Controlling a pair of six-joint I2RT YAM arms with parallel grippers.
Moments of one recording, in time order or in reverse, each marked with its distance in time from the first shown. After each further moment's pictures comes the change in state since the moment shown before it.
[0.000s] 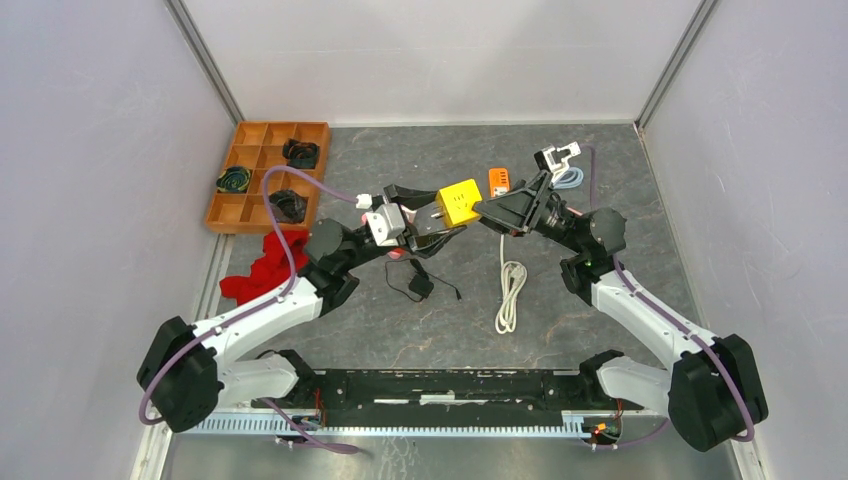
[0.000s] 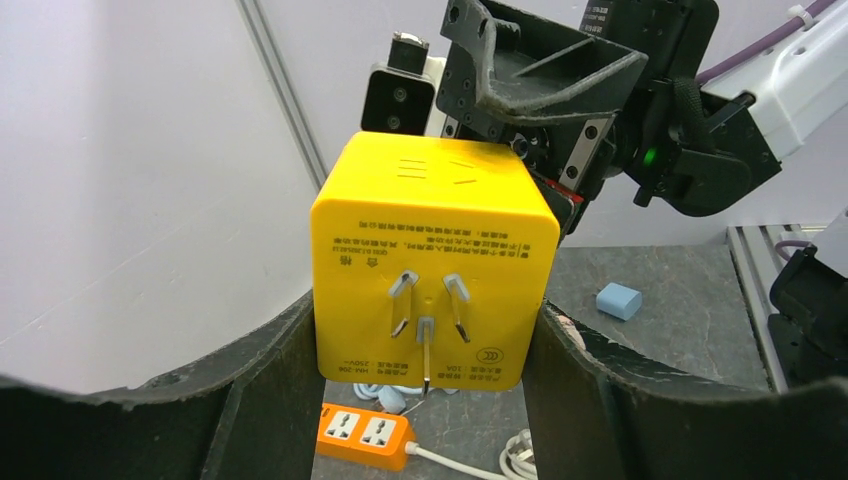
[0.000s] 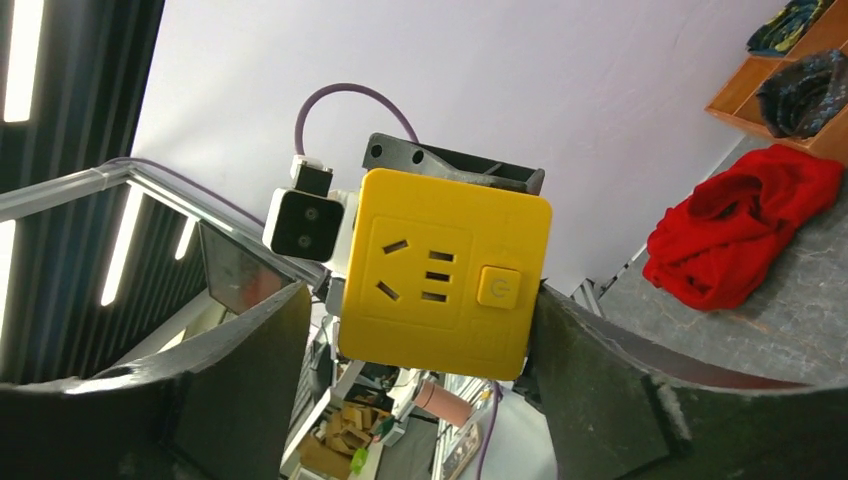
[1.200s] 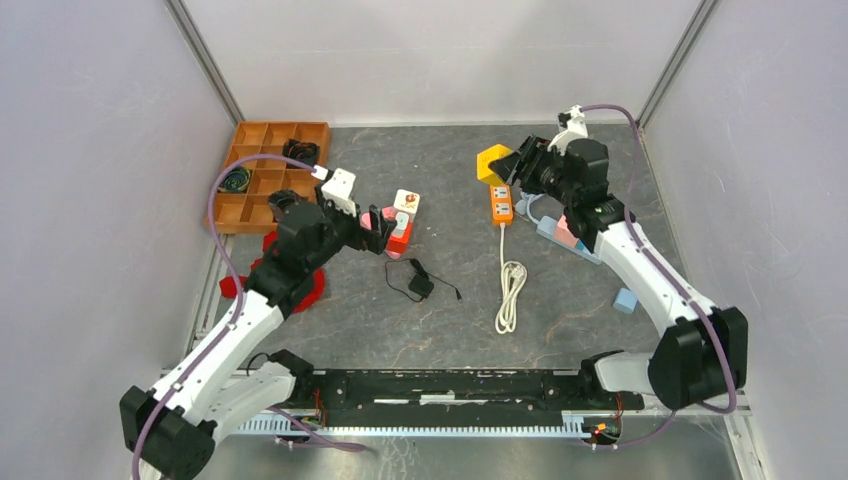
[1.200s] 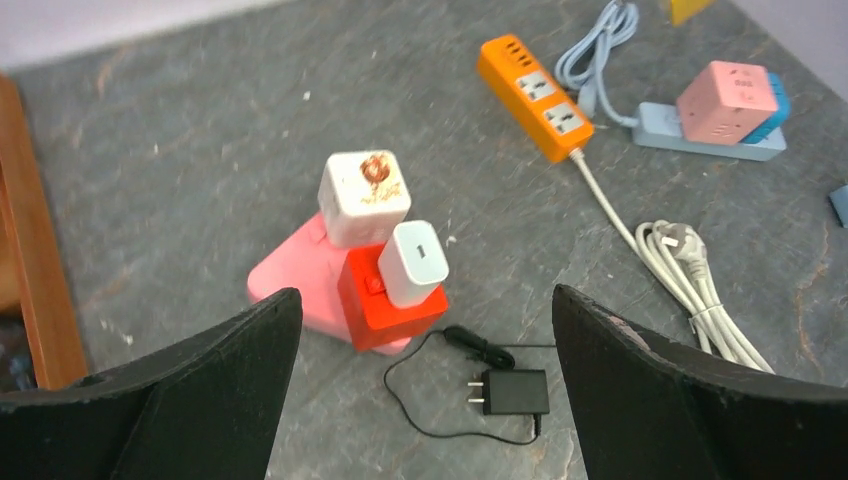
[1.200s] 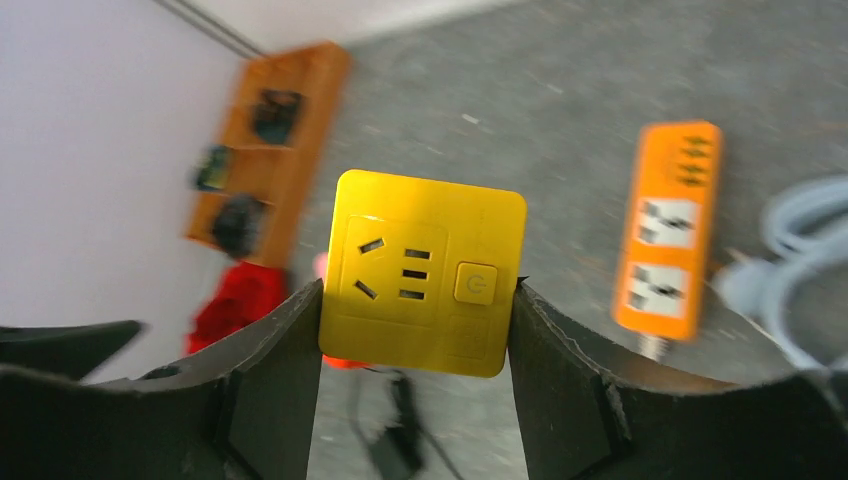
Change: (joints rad) left arm 0.229 -0.269 0.053 -0.939 -0.418 -0.167; right arm -0.126 0.155 0.397 -0.907 0.463 -0.822
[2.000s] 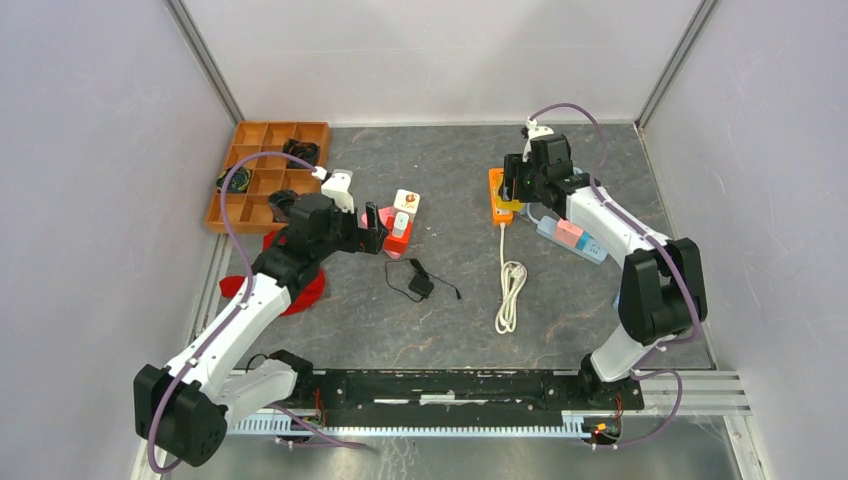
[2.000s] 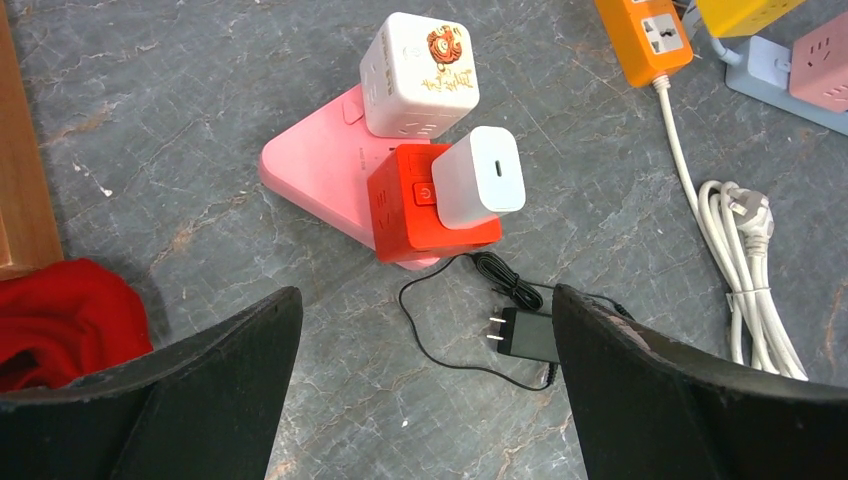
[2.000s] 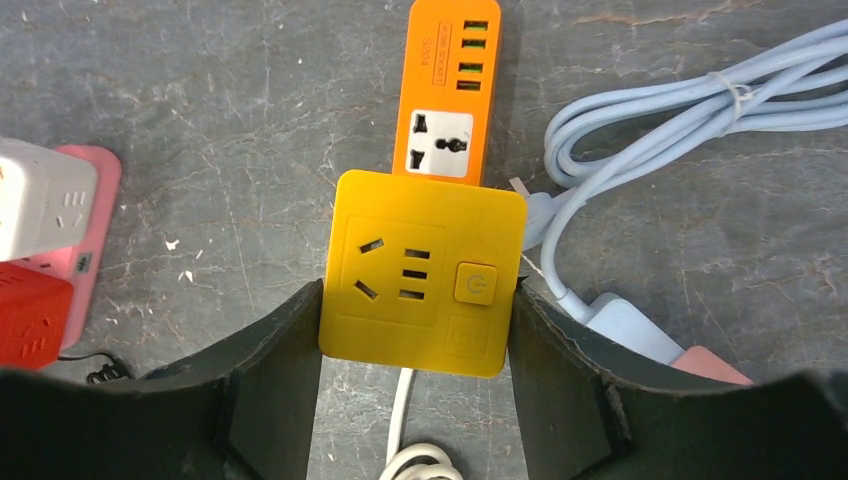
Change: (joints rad) left arm 0.113 0.137 0.043 -0.204 -0.019 -0.152; right arm 0.009 0.349 0.184 -0.352 0.291 -0.410
